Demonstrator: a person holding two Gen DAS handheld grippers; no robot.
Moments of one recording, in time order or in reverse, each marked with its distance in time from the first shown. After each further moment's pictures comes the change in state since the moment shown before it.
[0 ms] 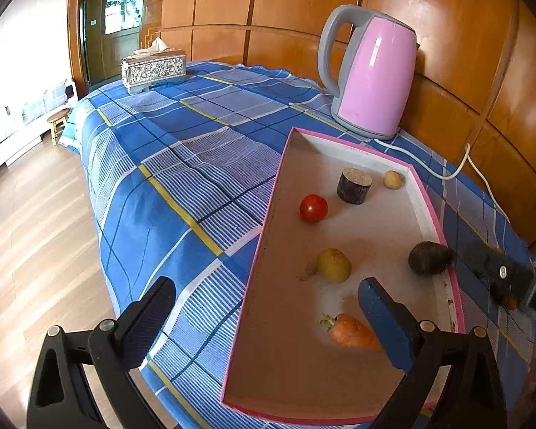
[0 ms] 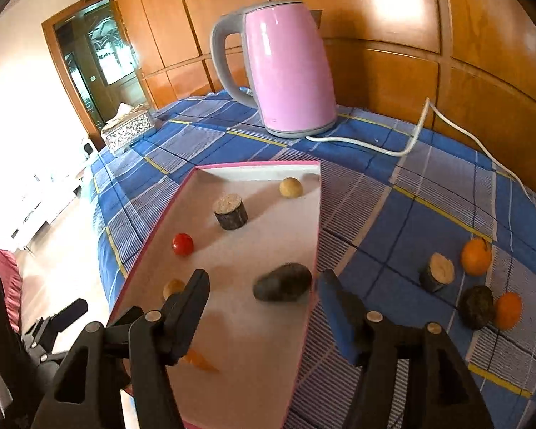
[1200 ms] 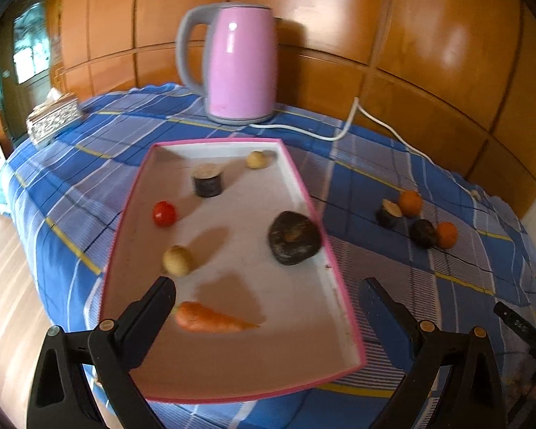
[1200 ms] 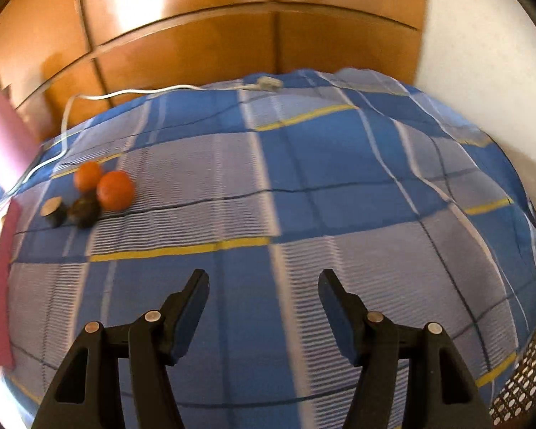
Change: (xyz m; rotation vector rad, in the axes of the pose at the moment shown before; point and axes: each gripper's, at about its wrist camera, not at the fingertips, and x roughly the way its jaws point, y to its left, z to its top) left arm -0.026 -0.101 -0.015 0.299 0.011 -0.239; right arm -0.126 -0.219 -0.163 0.609 -0.039 -0.670
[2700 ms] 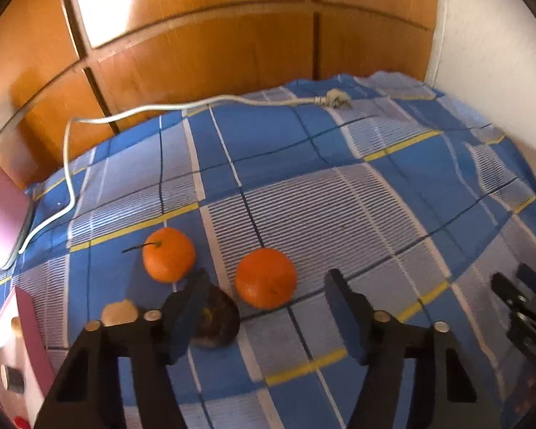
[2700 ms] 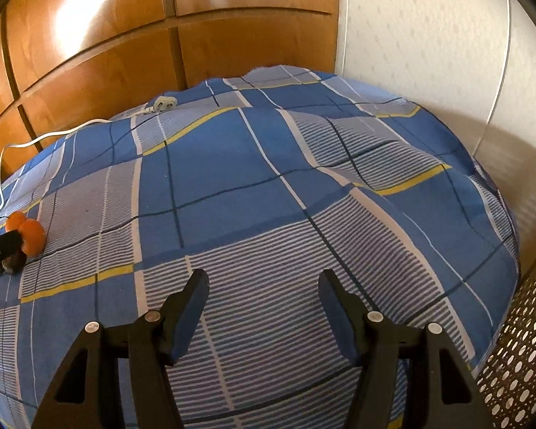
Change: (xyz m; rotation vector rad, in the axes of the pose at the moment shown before) left arm 0.129 -0.262 0.038 0.642 0.156 -0.297; right arm 0.003 -0.073 -0.002 0.169 -0.045 -0.161
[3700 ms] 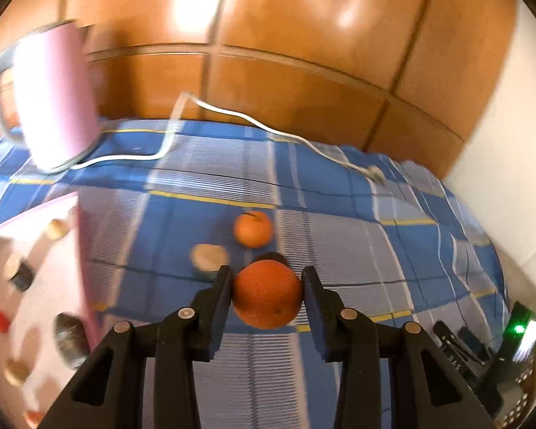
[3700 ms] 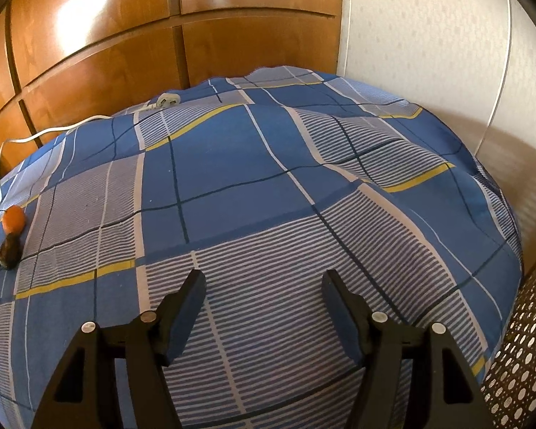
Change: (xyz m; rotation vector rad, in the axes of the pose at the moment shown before) left arm -0.103 0.082 -0.056 -0.422 -0.160 -0.040; right arm 0.003 0.009 -0.005 -0.013 -0.019 -0.015
